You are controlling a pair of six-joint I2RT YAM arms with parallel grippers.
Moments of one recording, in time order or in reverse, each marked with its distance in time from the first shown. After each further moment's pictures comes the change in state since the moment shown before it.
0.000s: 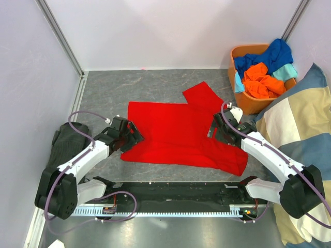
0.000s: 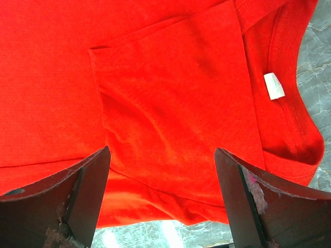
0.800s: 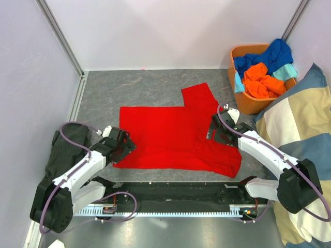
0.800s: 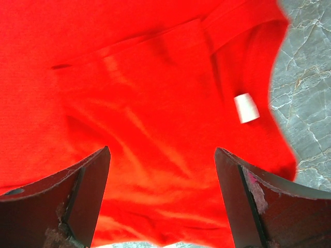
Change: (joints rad) left arm -0.019 -0.119 -0.142 -0.066 -0.177 -0.094; right arm 0.000 0.048 -0.032 0.050 -0.003 -0.034
